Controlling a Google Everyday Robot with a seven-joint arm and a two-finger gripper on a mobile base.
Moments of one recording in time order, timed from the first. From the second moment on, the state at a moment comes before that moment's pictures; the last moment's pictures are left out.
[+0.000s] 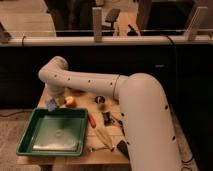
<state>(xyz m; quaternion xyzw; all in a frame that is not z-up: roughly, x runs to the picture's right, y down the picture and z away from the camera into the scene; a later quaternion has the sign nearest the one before) -0.279 0.050 0.791 -0.20 -0.23 -0.34 0.89</state>
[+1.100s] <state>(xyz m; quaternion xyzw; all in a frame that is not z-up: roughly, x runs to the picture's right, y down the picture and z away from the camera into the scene) -0.276 0.096 0.756 -0.25 -0.28 -0.43 0.82</state>
